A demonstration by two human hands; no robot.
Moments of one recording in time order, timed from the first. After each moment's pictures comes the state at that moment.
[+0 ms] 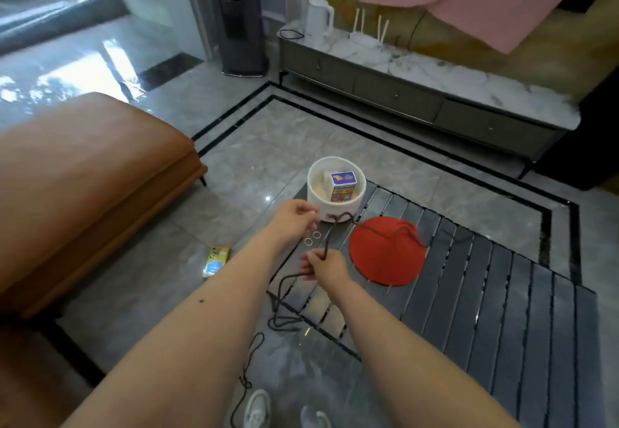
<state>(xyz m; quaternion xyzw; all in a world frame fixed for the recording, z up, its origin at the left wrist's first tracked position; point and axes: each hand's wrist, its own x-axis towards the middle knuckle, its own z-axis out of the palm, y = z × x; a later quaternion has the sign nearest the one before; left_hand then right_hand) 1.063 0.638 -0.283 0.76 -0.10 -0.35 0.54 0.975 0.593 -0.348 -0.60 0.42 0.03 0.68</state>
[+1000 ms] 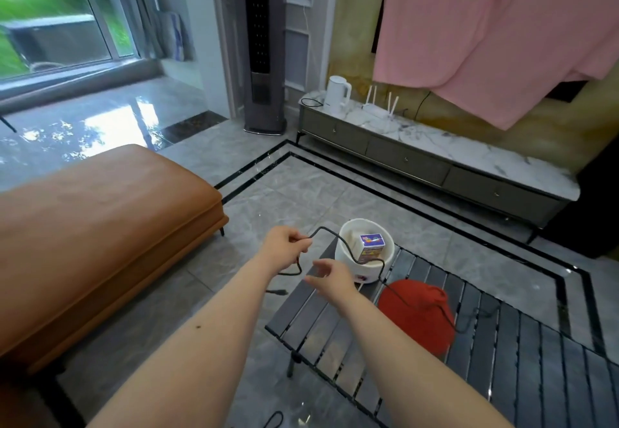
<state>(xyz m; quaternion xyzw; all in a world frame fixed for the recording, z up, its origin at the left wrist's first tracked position) 1.168 0.733 -0.239 0.83 -0.19 -0.23 0.47 1.074 0.640 -0.281 -0.79 0.34 0.01 0.52</state>
